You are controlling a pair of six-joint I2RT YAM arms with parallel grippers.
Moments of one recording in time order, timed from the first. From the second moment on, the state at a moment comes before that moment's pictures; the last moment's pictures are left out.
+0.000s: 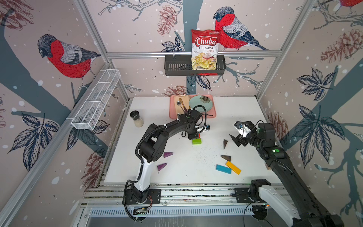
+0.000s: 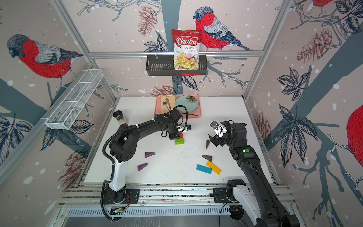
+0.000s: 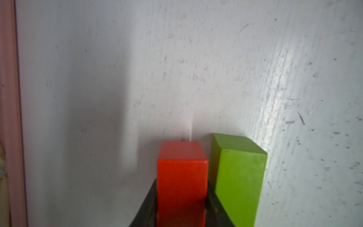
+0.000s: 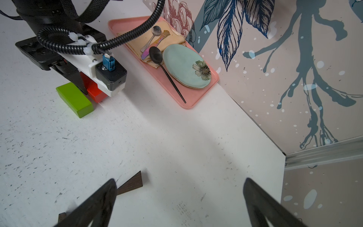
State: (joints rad) left arm -0.67 2.10 1.57 -0.72 0.16 0.76; right arm 0.15 0.84 0.67 -0.35 -0.32 -0.71
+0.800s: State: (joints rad) left arm -0.66 2.13 1.59 -0.72 0.24 0.77; right arm 0.15 0.84 0.67 -0.36 -0.33 -0.73
